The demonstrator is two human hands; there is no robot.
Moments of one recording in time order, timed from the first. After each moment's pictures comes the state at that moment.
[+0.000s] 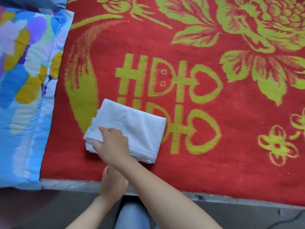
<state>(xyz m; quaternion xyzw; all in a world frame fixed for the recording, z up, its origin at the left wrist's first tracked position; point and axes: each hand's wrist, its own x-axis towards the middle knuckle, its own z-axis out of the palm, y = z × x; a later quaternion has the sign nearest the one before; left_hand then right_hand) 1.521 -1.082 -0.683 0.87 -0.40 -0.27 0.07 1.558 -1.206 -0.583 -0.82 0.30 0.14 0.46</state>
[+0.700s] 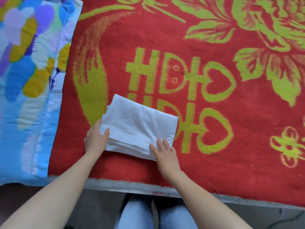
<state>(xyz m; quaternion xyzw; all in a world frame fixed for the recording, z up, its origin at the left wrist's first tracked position) 1.662 -1.114 -0.690 0.94 -0.14 -0.25 0.17 1.439 -1.229 -0.696 -0.94 0.28 0.12 0.16</state>
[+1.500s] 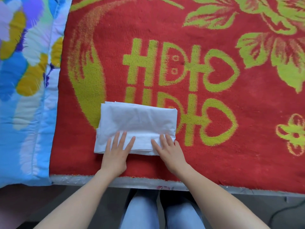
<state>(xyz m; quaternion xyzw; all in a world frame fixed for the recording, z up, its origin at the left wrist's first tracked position) 1.586 -1.081 -0.721 0.82 -0.56 -0.10 -0.06 1.426 -1.235 -0.718 -0.98 0.18 0.11 0.07</state>
